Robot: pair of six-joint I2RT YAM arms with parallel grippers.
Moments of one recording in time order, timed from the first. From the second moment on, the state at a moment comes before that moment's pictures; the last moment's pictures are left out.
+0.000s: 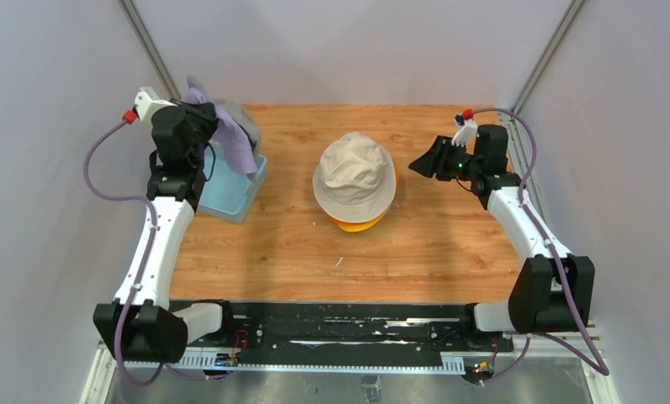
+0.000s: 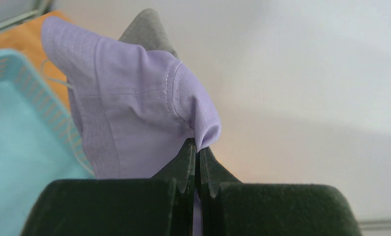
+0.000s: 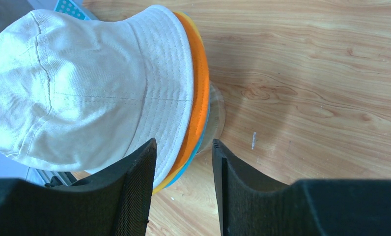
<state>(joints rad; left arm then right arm) -0.02 1.21 1.18 -0.09 -0.28 -0.84 0.04 1.36 1.02 -0.17 -0.63 0.32</state>
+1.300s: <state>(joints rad) -0.02 1.17 0.88 -0.05 -0.32 -0.84 0.04 1.36 1.02 -0.16 -0.63 0.32</state>
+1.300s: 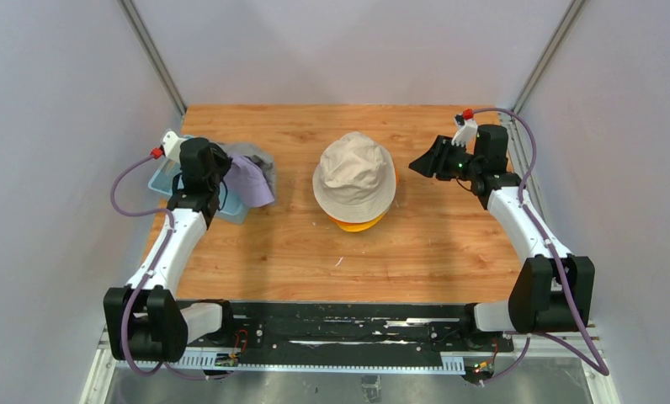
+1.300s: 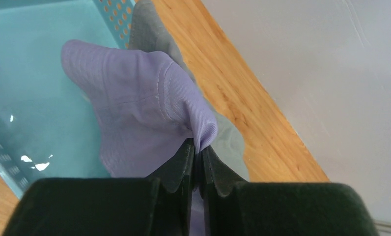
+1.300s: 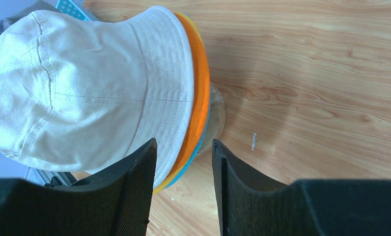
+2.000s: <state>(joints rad) -0.02 1.18 0.84 0.07 -0.25 -0.84 0.04 1.36 1.00 -0.16 -0.63 0.32</state>
